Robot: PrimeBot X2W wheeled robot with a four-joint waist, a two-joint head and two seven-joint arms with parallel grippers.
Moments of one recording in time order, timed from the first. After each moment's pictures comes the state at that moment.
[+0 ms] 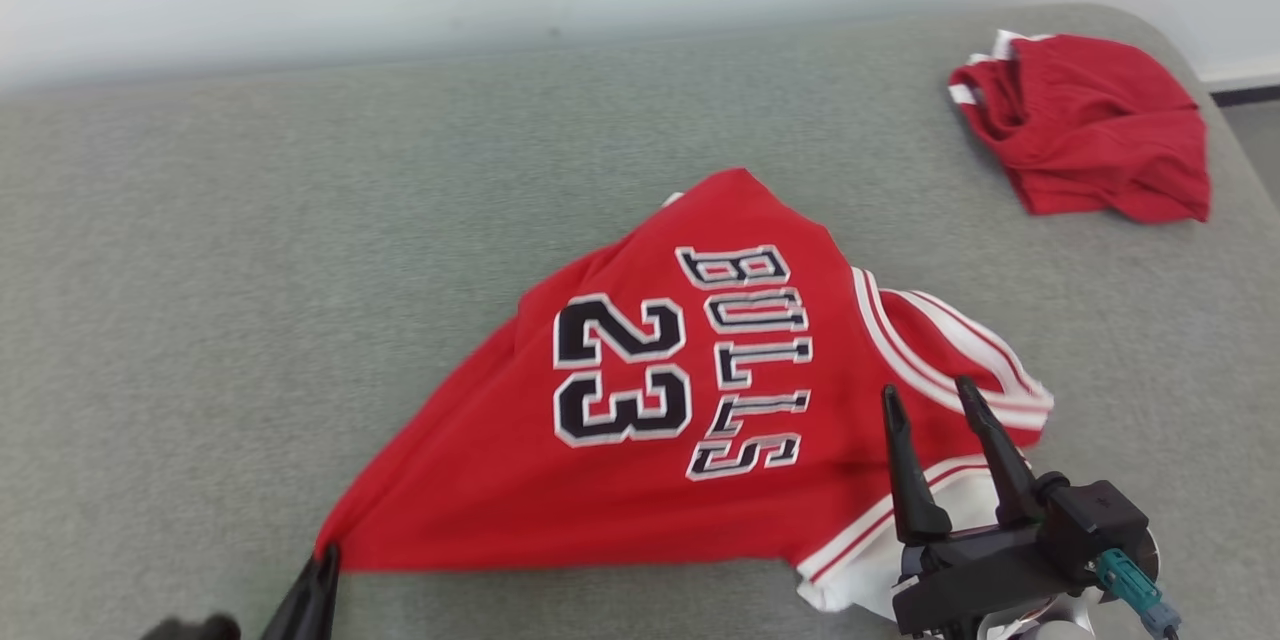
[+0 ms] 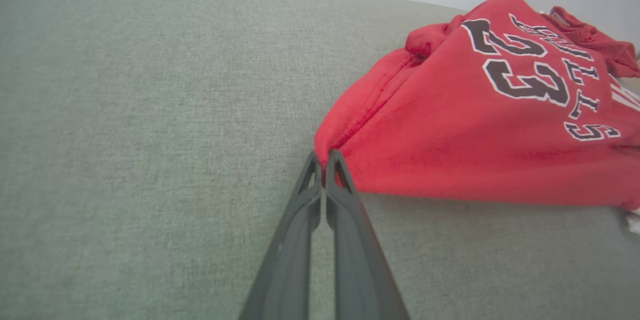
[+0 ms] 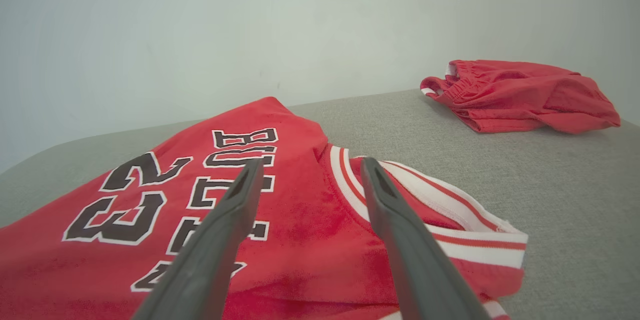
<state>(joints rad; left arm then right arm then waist) -0.05 0.54 -0.50 0.11 -0.78 0.13 -0.26 -0.10 -0.05 0.06 0.20 0.16 0.13 -0.26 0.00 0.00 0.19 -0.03</state>
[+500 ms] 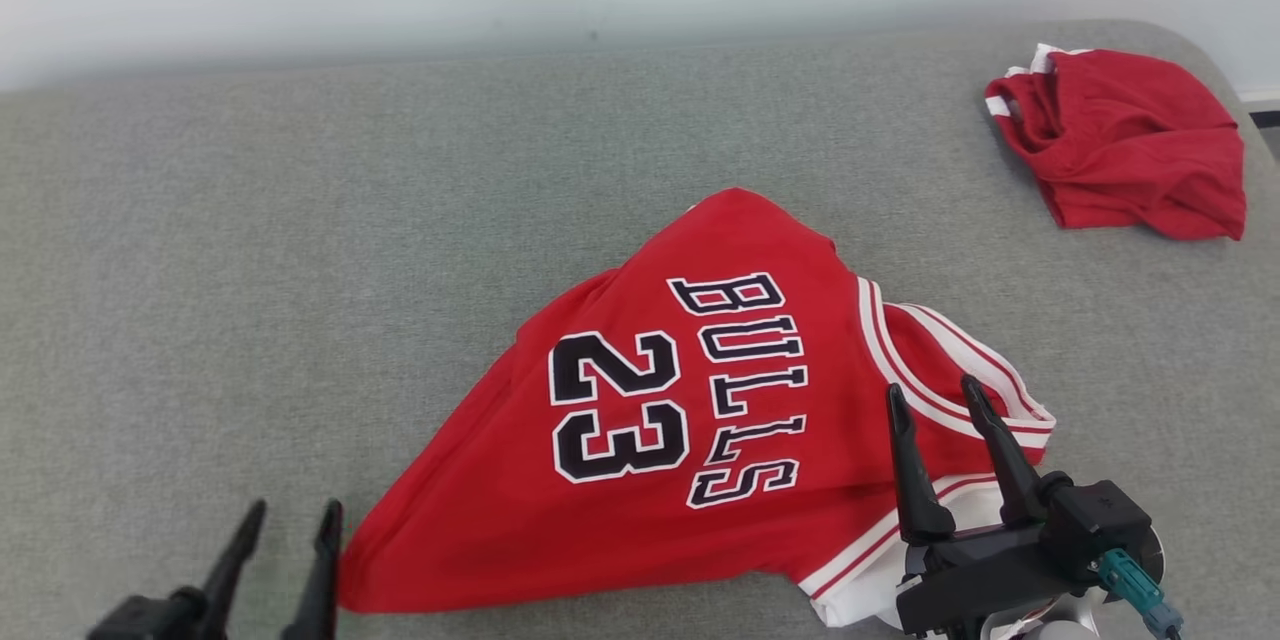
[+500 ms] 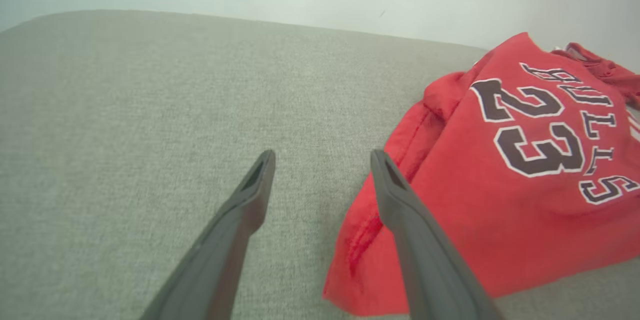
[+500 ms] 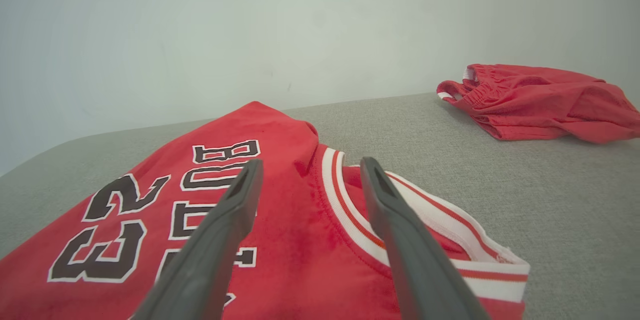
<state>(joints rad) -0.02 0.40 -0.28 0.18 -0.59 -0.02 -0.26 -0.10 -0.06 0.06 0.20 0.16 0.13 -0.26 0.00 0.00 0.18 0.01</state>
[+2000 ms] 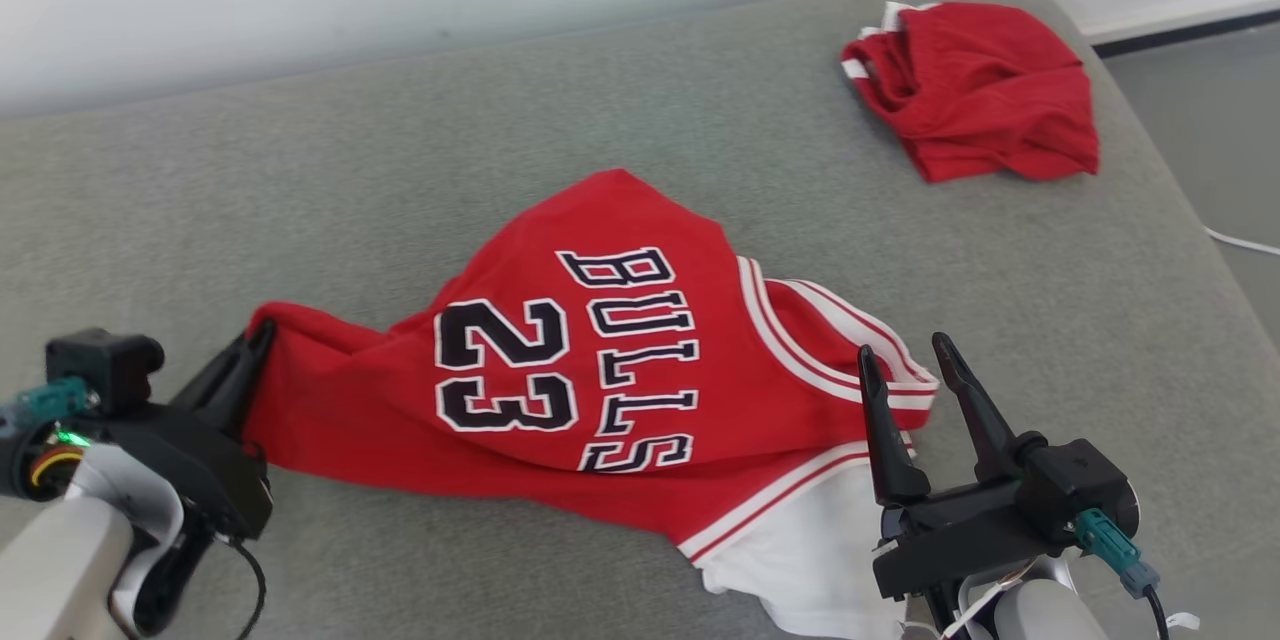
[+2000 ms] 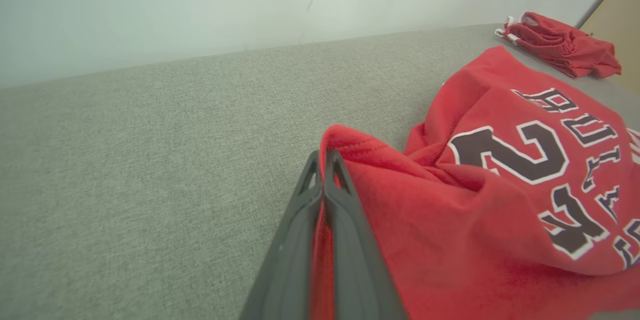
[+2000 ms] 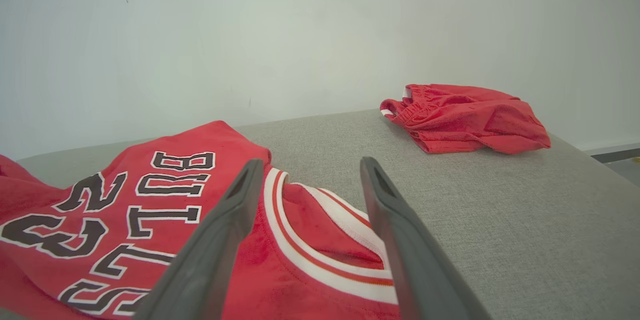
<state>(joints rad) -0.56 0.61 -0.60 0.47 -0.86 -0.13 -0.10 -0.18 -0.06 0.10 0.22 0.16 0.13 -0.26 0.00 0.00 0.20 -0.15</state>
